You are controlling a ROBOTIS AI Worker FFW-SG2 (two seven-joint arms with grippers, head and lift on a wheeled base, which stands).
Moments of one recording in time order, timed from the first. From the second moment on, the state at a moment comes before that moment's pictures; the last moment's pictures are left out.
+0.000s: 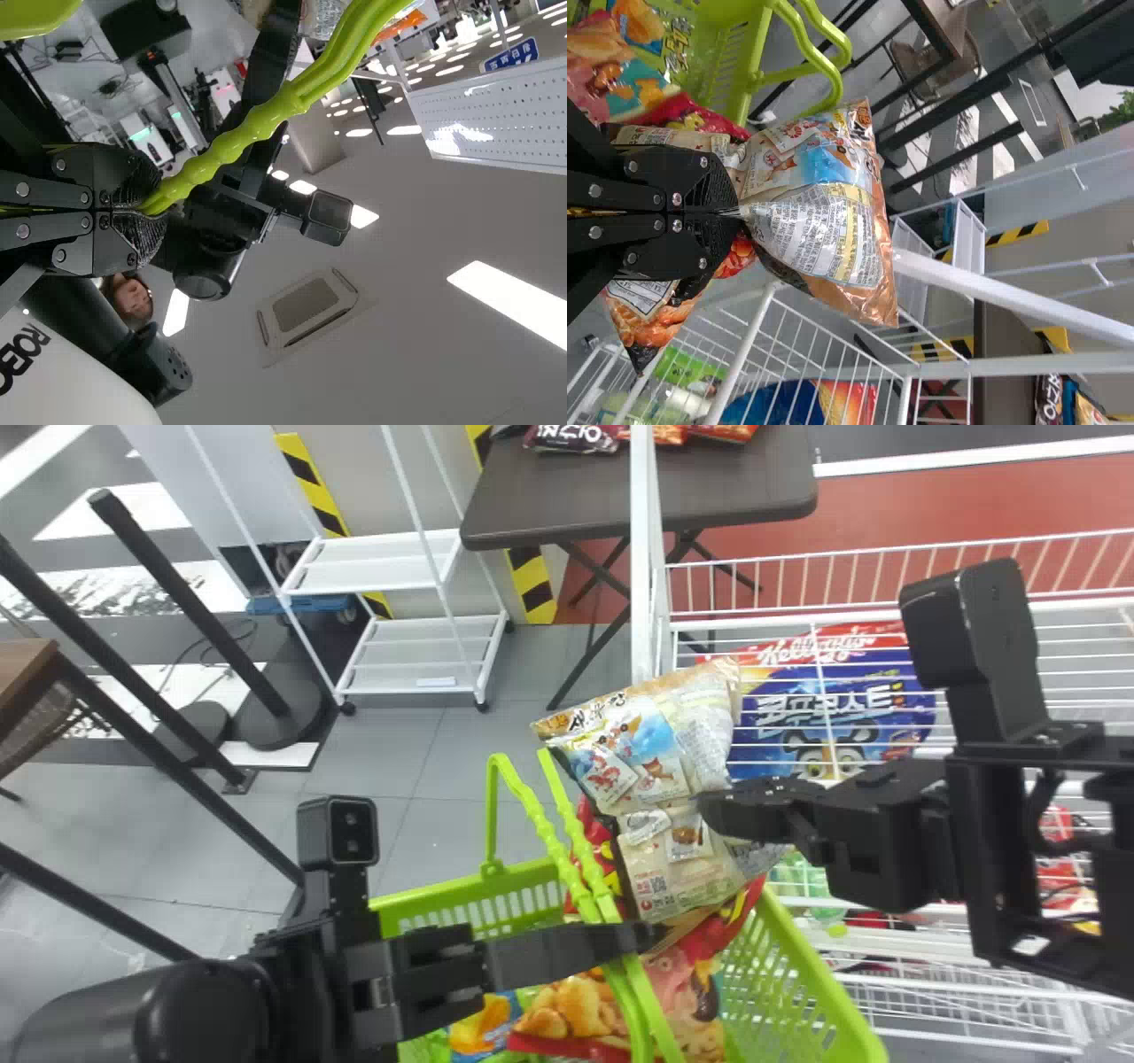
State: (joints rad) left arm 0.35 0.11 0.39 -2.19 0.55 1.43 -1.57; right arm 0.03 -0.04 0.24 -2.47 -0.48 1.57 0.18
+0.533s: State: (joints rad) left arm 0.35 0.10 0.40 -2.17 0.57 1.43 -1.57; right arm 0.03 -0.06 0.20 -2.50 -0.67 1.57 0.19
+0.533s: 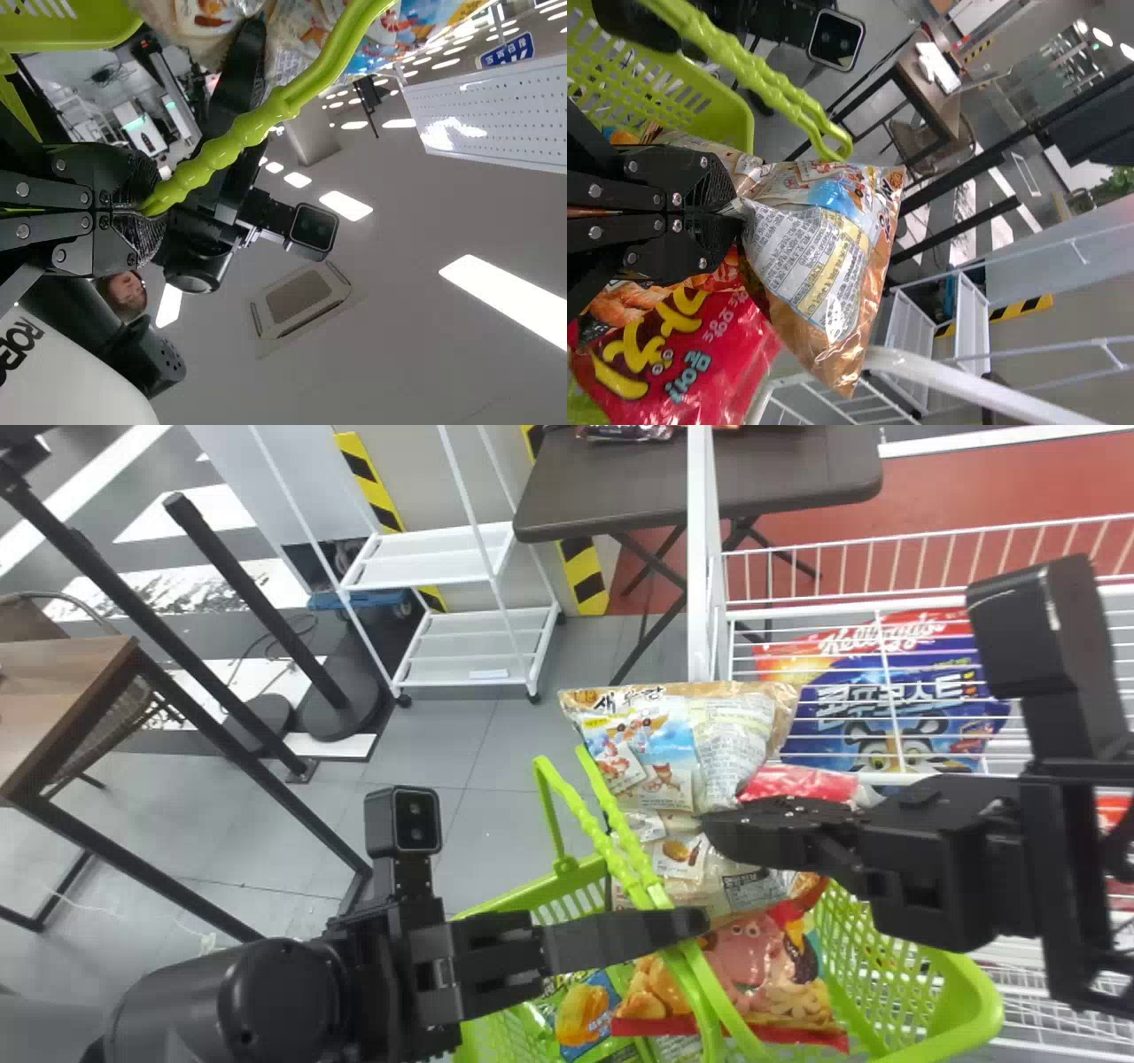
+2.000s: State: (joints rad) left arm 0.31 0.13 0.46 -2.05 0.70 1.43 -1.57; right arm 0.09 -0.14 -0.21 -2.24 -0.24 1.24 0.22
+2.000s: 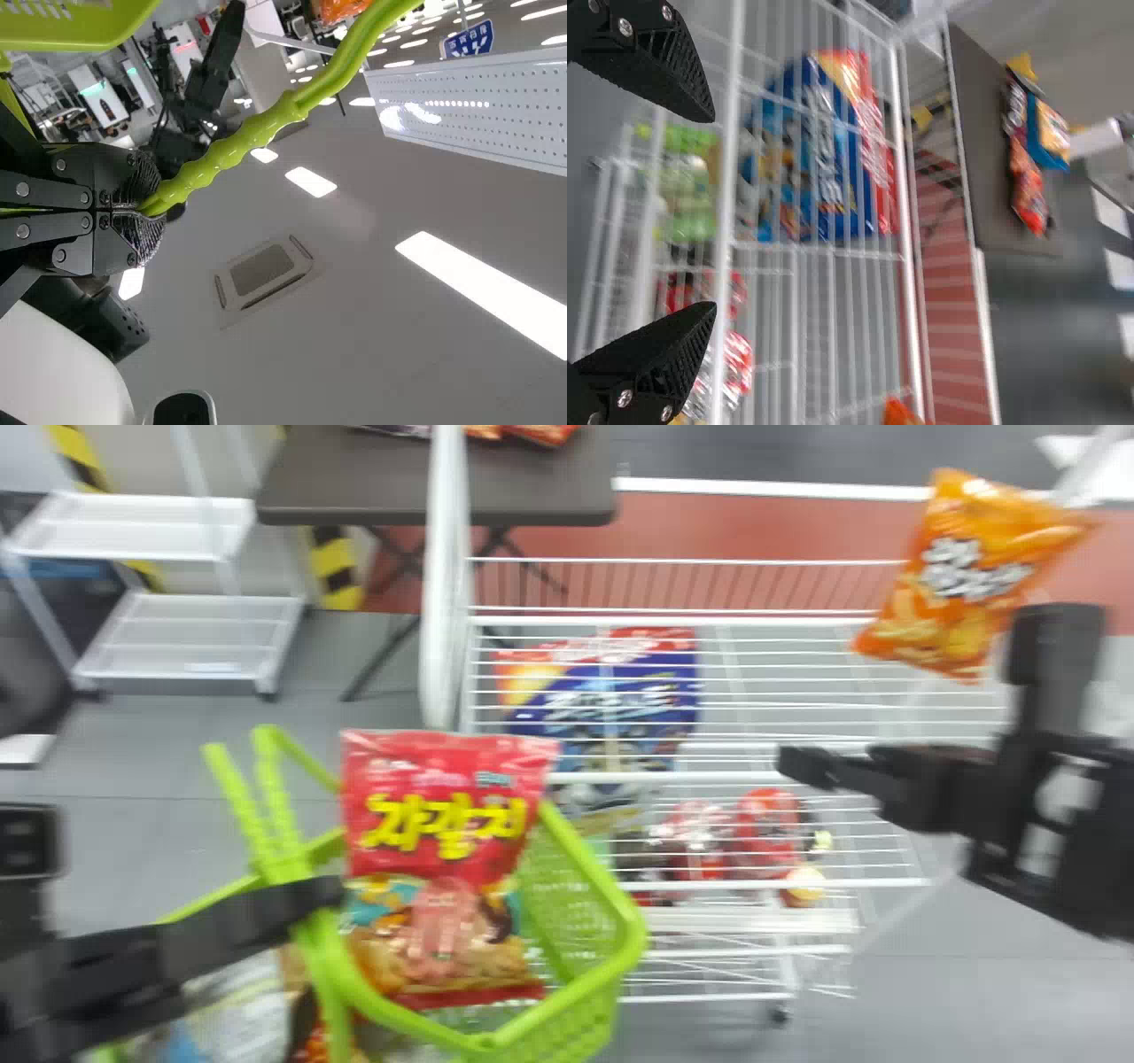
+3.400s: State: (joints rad) left arm 0.33 0.13 0.52 -2.00 0.69 1.42 -1.57; right arm -0.49 -0.17 -0.27 -0.99 0.18 0.23 0.01
